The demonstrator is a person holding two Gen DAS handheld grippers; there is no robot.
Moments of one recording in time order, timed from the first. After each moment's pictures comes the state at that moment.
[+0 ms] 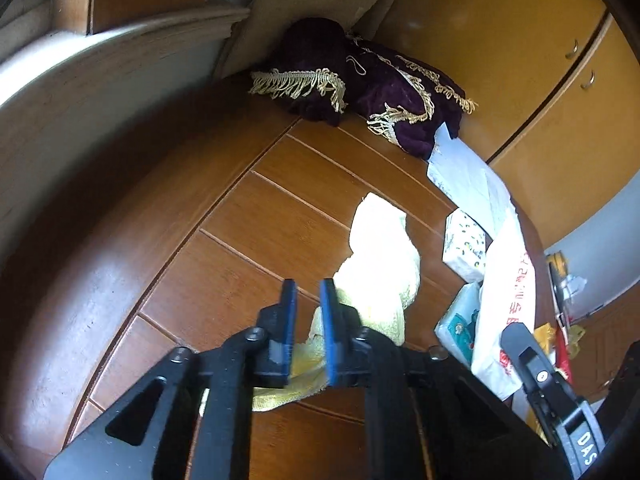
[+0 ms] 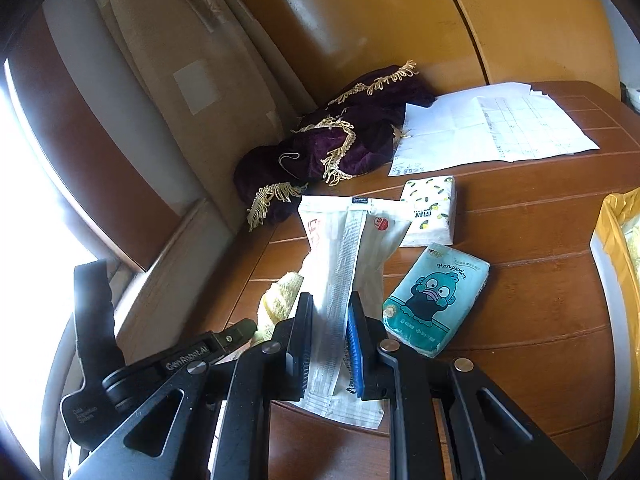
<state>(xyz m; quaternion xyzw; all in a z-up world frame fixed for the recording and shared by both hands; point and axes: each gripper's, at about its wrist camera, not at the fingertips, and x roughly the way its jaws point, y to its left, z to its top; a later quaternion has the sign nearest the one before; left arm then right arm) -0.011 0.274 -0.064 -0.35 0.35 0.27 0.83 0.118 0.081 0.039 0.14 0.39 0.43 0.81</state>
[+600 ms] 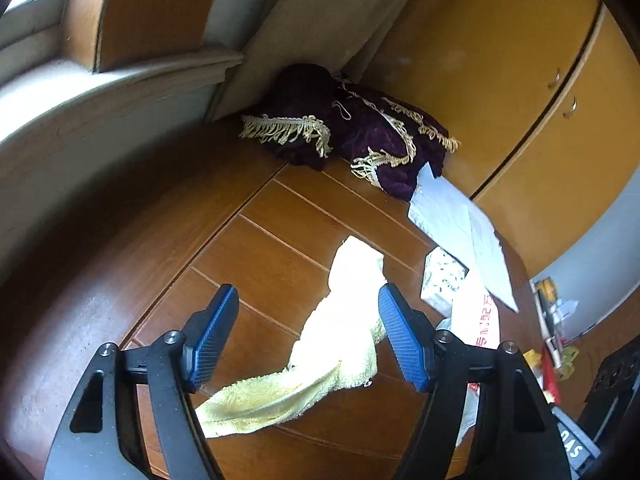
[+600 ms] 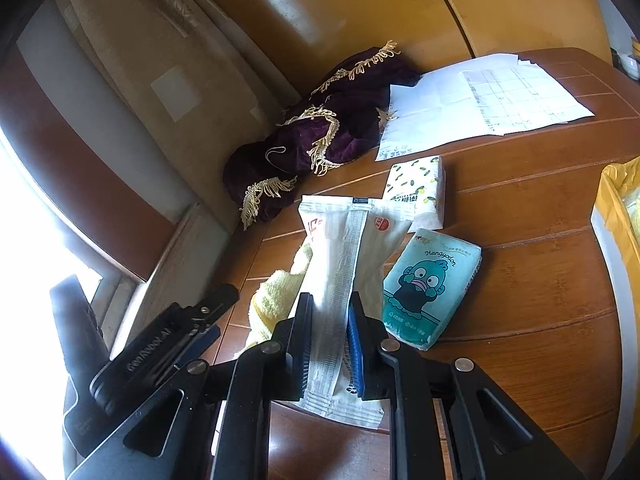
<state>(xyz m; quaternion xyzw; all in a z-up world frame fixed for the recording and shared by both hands) -0.005 0.267 -0.055 -0.32 0.30 0.28 0.86 0.131 0.076 0.032 0.17 0.42 0.42 0.79</state>
